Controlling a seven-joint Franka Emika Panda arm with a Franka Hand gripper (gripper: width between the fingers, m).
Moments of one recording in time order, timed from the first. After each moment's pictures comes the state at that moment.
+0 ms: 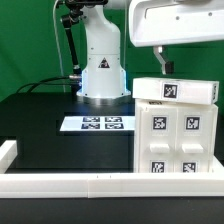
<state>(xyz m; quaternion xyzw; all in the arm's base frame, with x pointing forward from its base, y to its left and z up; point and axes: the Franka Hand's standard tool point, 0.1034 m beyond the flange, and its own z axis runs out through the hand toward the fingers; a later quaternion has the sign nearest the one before) 0.625 0.111 0.182 -0.98 0.19 0.01 0.06</state>
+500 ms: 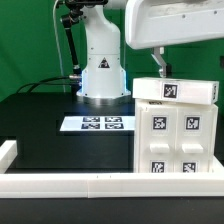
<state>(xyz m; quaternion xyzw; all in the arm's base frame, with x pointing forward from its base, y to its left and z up) 0.626 0.107 0.182 -0.99 -0.12 -0.01 0.05</state>
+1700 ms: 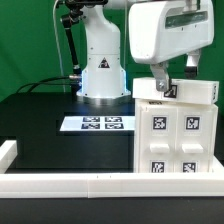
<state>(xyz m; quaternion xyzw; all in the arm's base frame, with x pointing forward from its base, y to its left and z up) 0.616 0.084 0.159 -0.91 -0.42 -0.02 0.04</state>
